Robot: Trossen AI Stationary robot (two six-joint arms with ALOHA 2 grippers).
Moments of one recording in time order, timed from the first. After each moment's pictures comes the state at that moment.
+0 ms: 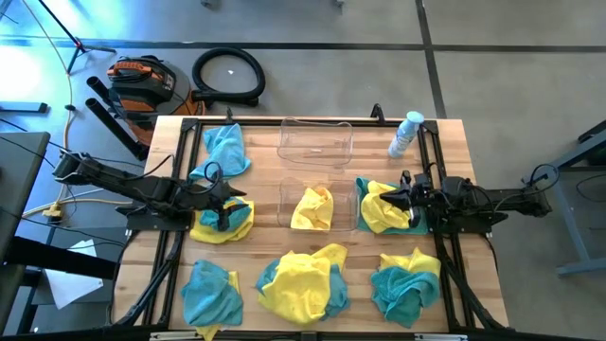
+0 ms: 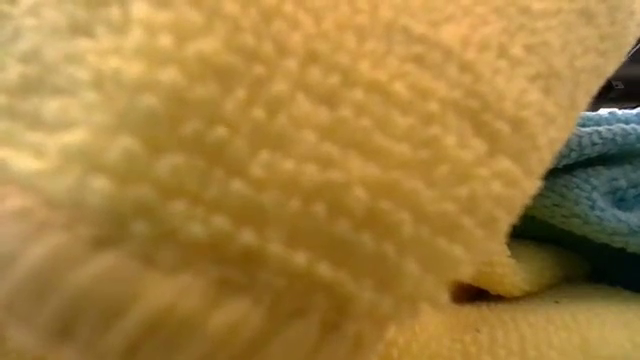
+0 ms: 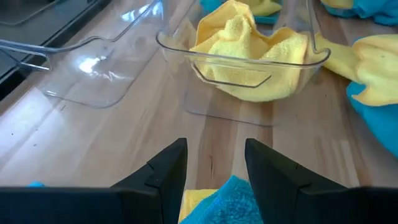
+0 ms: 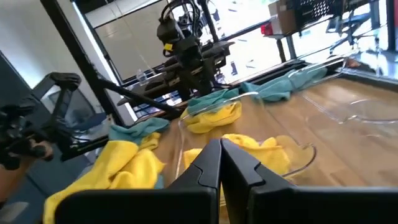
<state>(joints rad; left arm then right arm) -0.22 0.61 0.27 -0.22 -0.42 -0.18 0.03 0.01 0.01 0.02 0.07 0.36</state>
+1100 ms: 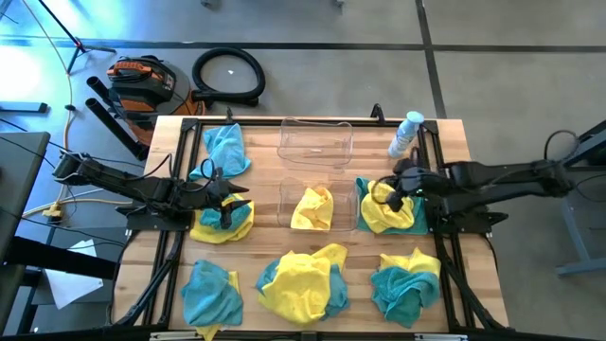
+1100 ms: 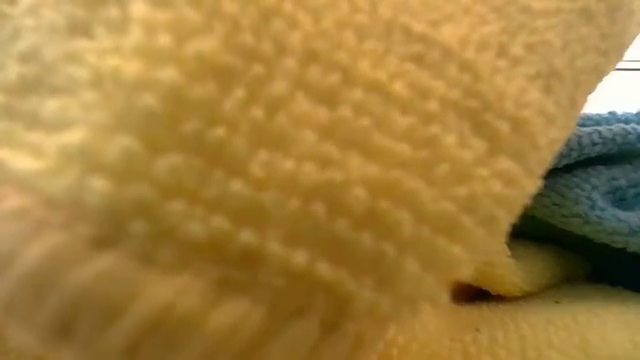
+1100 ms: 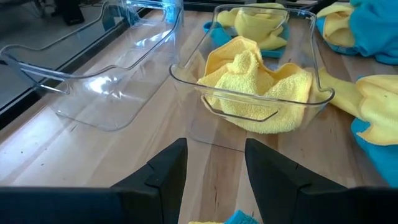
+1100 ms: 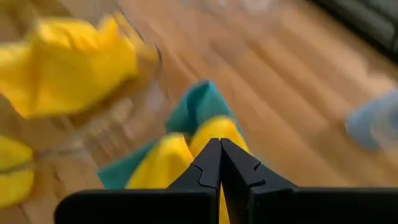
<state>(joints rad) -0.22 0.61 0.25 -0.08 -0.46 -0.17 0.03 0.80 0.69 -0.86 0.39 0.60</state>
